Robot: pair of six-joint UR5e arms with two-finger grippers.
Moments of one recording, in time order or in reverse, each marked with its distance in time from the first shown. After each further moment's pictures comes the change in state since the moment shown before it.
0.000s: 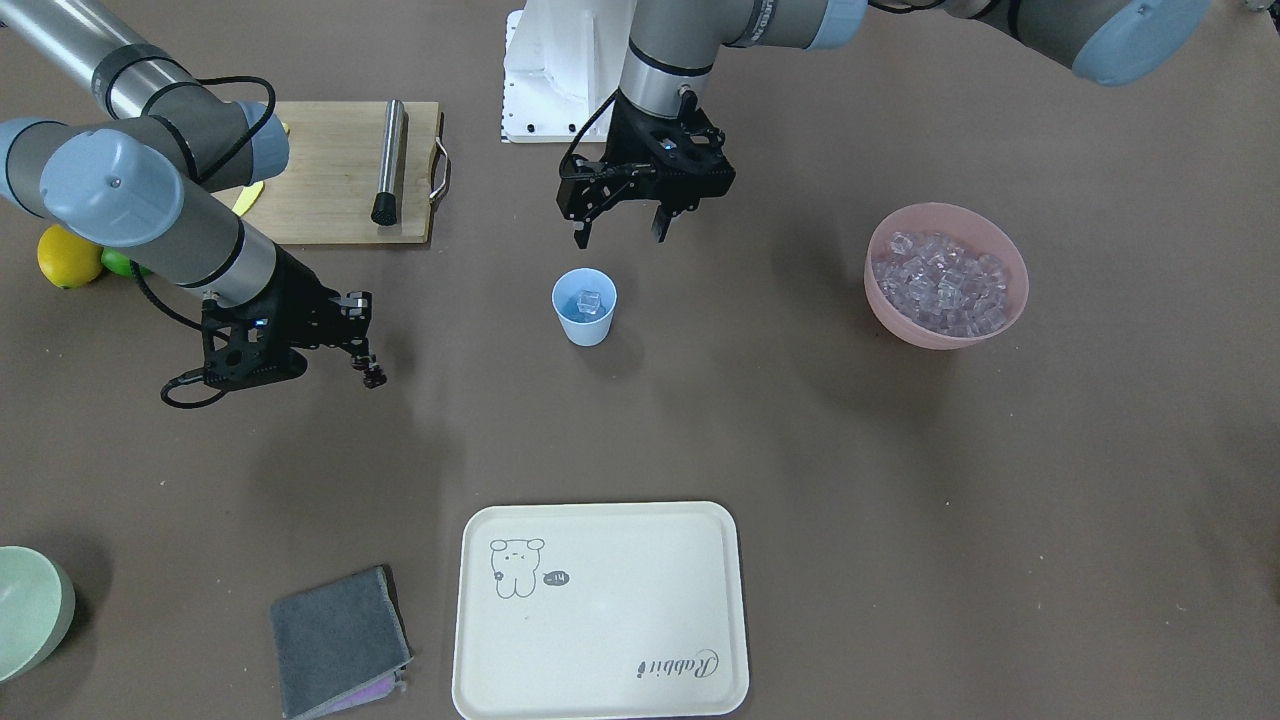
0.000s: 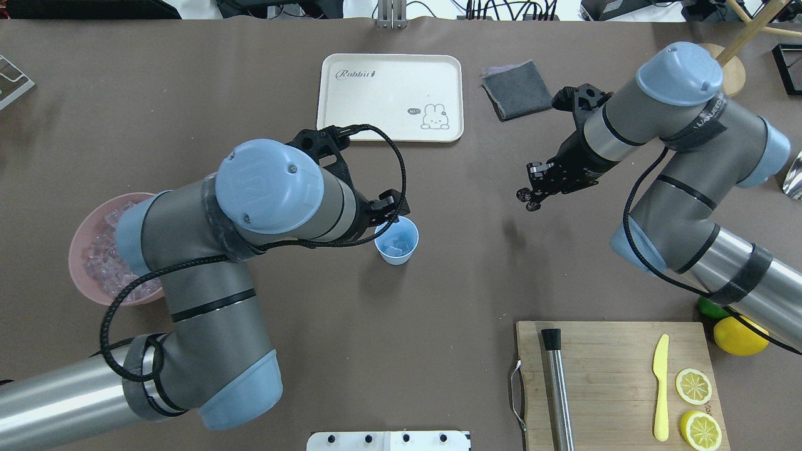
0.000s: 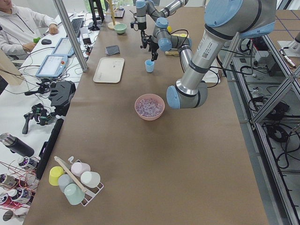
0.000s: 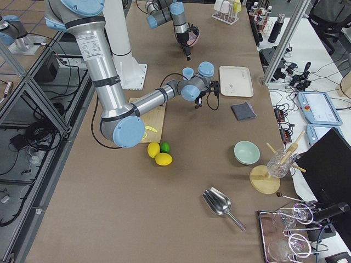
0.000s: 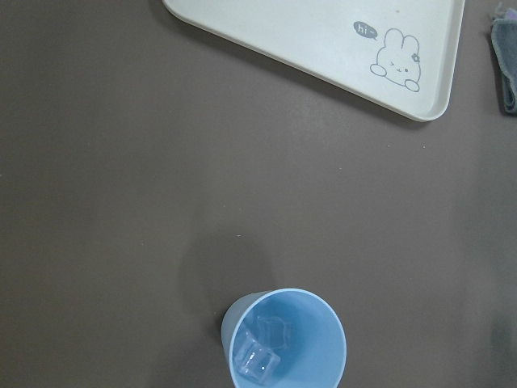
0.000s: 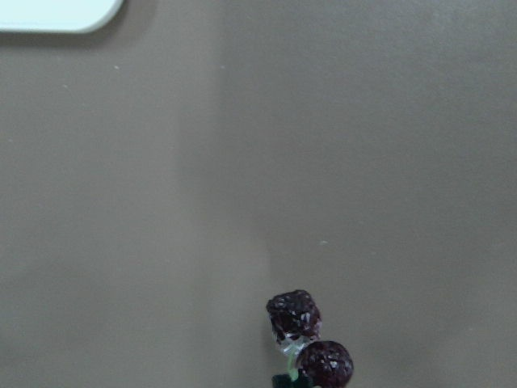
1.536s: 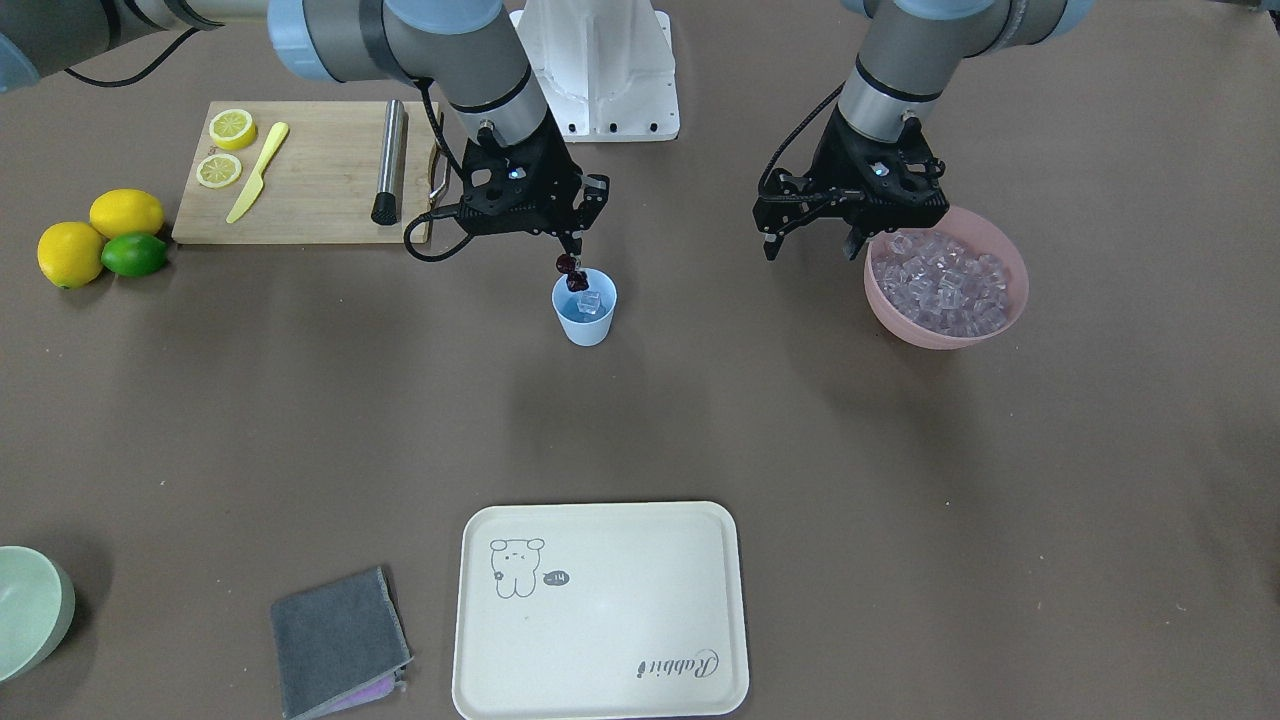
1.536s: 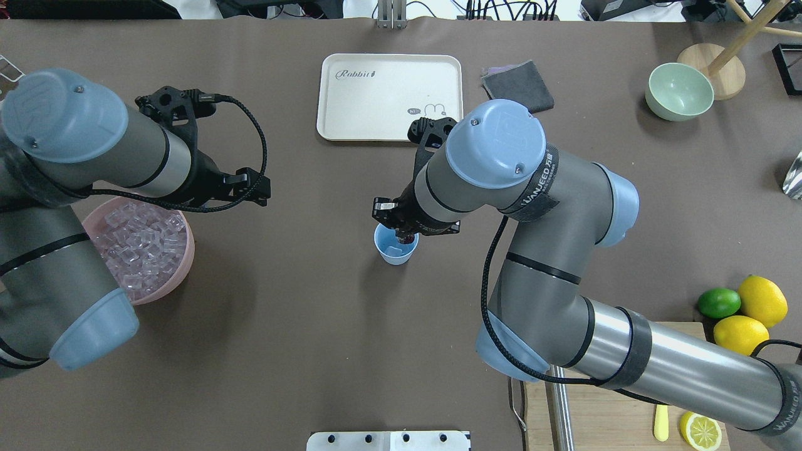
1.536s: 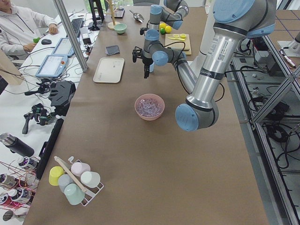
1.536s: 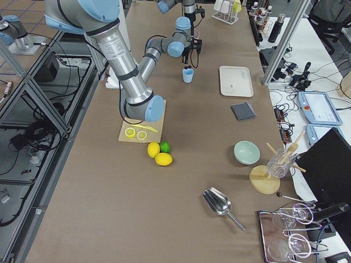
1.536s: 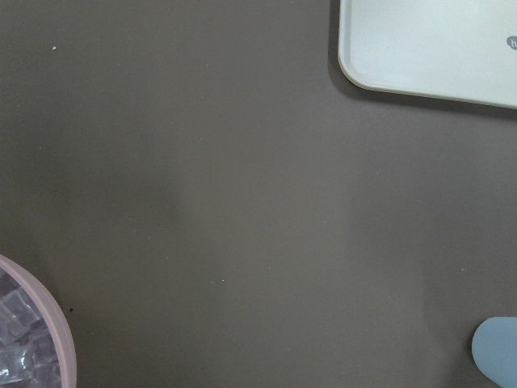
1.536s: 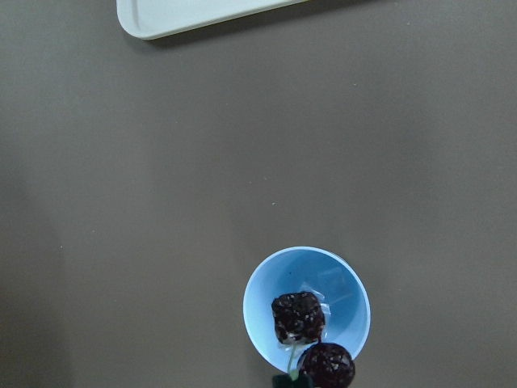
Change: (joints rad) left arm -0.214 0.282 -0.138 0.007 -0.204 0.373; right arm -0.299 0.265 0.136 -0.251 -0.365 0.359
